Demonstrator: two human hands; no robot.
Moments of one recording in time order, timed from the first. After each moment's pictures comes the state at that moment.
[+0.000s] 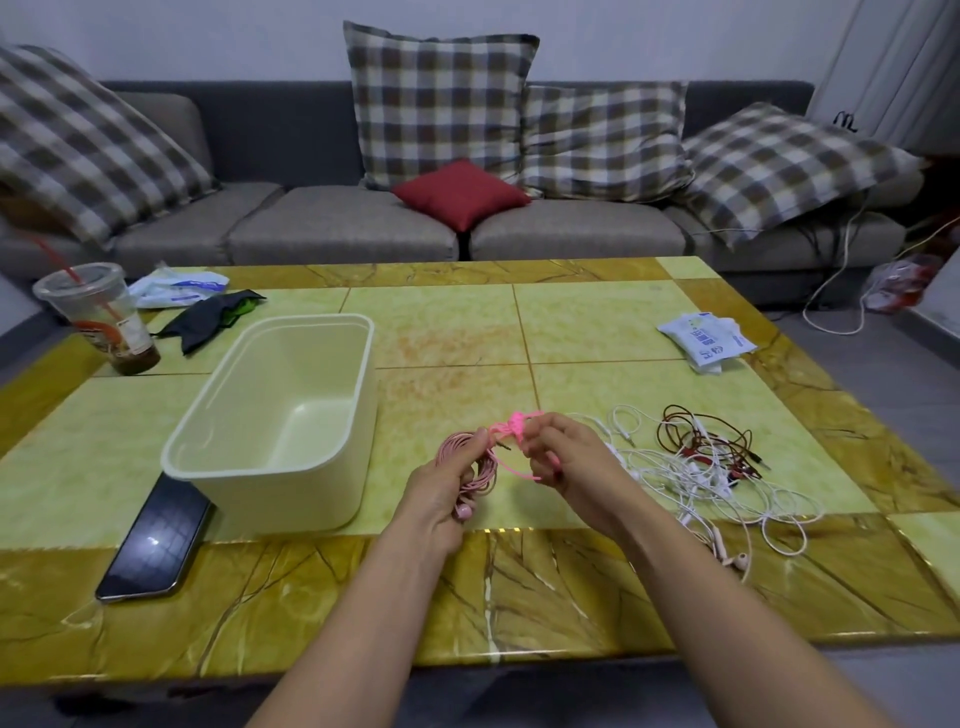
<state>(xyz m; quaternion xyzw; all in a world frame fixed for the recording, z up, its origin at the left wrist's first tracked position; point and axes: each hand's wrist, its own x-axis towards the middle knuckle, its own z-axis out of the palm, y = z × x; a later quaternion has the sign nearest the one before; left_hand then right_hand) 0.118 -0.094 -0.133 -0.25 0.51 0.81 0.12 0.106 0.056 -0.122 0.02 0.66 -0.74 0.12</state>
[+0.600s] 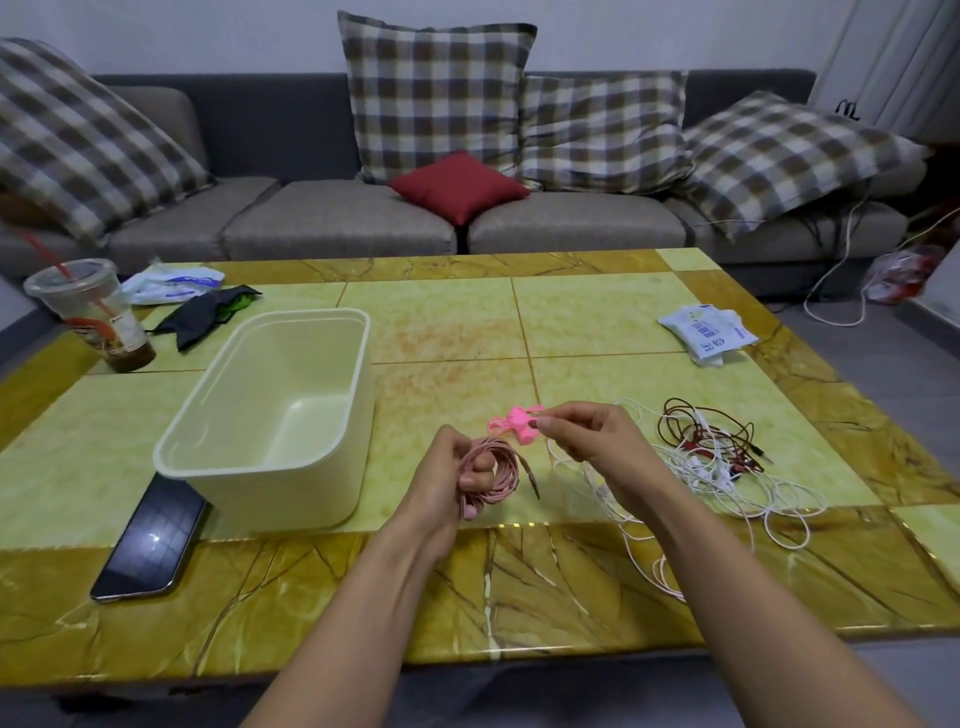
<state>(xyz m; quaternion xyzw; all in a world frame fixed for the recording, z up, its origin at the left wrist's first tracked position) 0.120 -0.097 -0.124 -0.11 0.61 0.76 0.20 0.106 0.081 -0.112 -0.03 0.73 -0.68 0.06</state>
